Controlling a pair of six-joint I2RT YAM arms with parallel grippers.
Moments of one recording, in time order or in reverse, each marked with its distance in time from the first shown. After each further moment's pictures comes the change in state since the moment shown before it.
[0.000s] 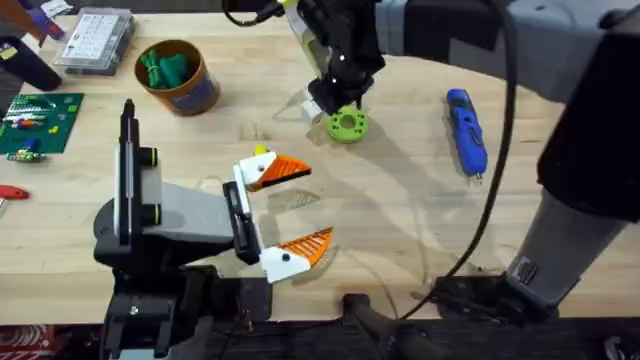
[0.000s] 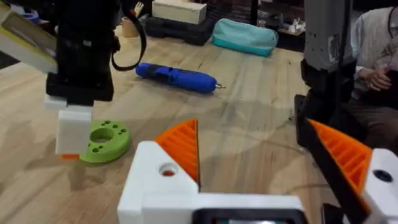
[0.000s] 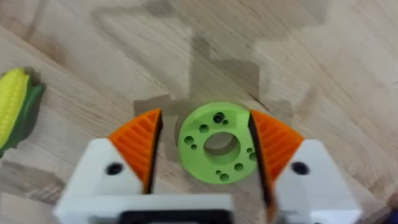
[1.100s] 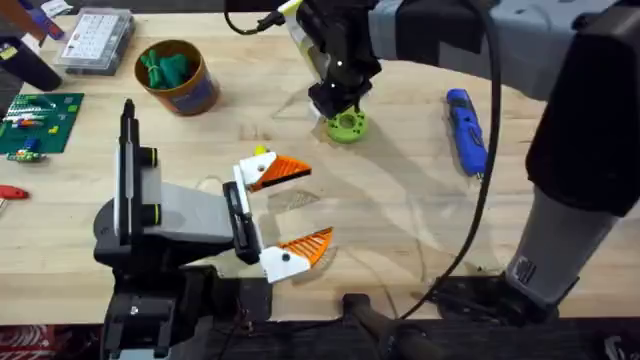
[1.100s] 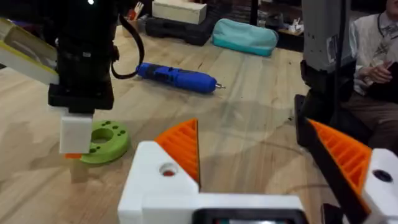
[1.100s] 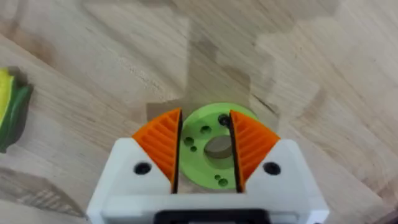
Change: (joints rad) left arm 0.000 0.000 0.000 0.000 0.000 0.000; right arm 0.000 0.030 0.000 0.002 0.000 0.003
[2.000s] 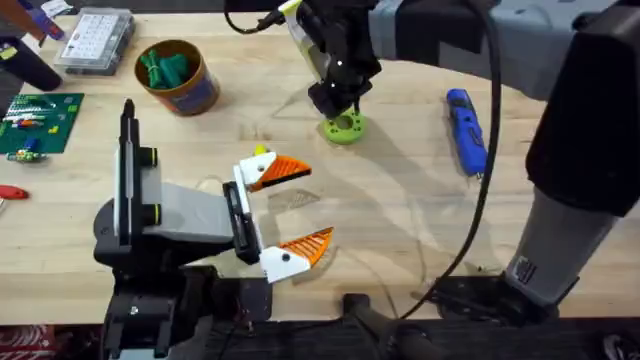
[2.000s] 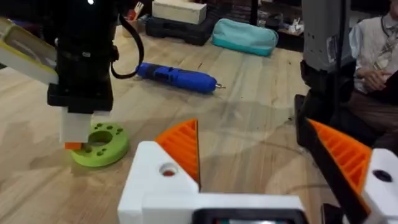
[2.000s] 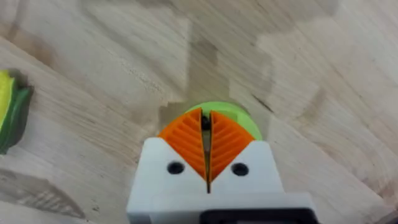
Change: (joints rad) left arm 0.000 0.000 0.000 0.000 0.000 0.000; right arm 0.000 0.000 0.000 0.002 0.000 0.000
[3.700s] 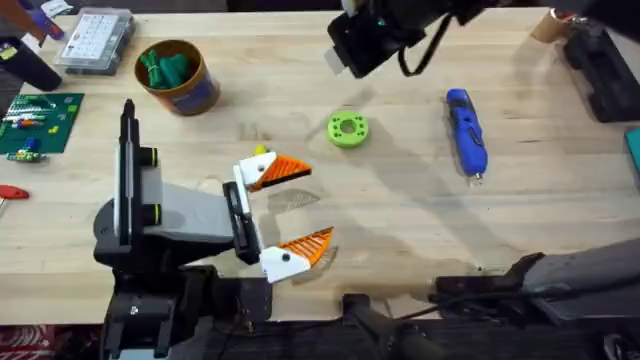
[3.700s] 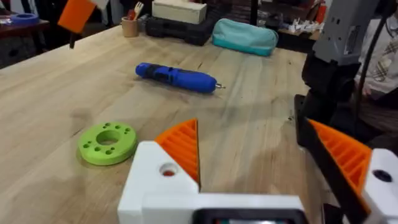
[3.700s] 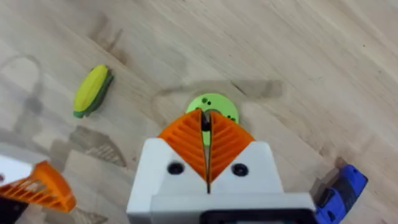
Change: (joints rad) left arm 0.000 0.000 0.000 -0.001 0.000 0.000; right arm 0.027 -0.424 0.005 -0.123 0.000 0.000
